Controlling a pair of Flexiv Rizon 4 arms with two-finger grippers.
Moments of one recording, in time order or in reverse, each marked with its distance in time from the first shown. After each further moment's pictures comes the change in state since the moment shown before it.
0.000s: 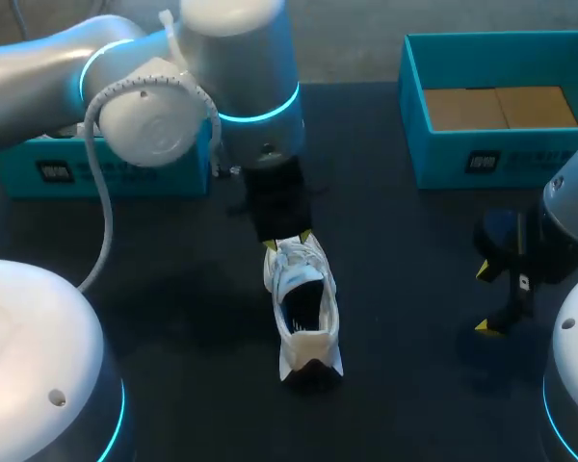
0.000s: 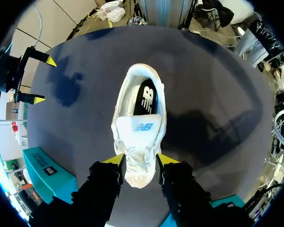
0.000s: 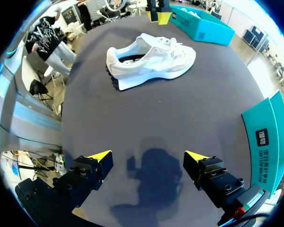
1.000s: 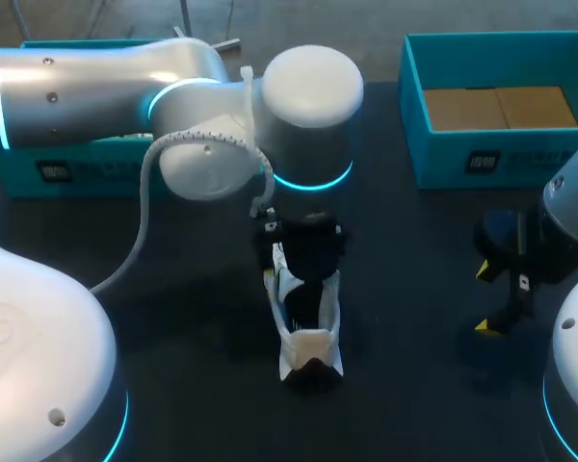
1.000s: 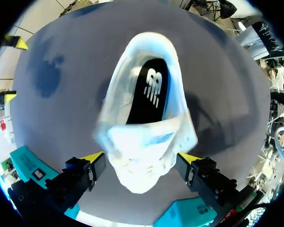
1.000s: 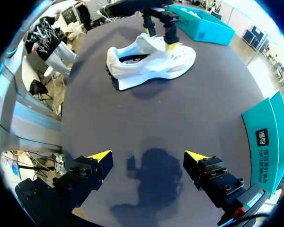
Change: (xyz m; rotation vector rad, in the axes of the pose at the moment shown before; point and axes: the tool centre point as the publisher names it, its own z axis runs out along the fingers) left arm -0.011 0.005 0.050 -0.181 0.121 -0.009; right arm 0.000 0.000 0.000 0.000 0.000 0.000
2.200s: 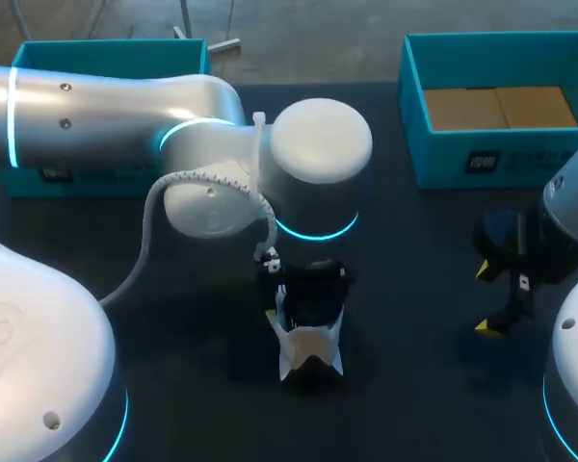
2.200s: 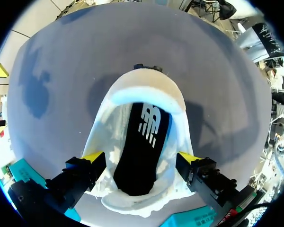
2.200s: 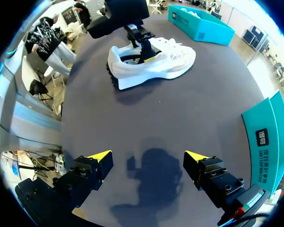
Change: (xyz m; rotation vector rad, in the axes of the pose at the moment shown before) left arm 0.010 -0.058 0.024 0.025 0.018 0.023; right arm 0.000 0.000 0.000 0.000 0.000 0.000
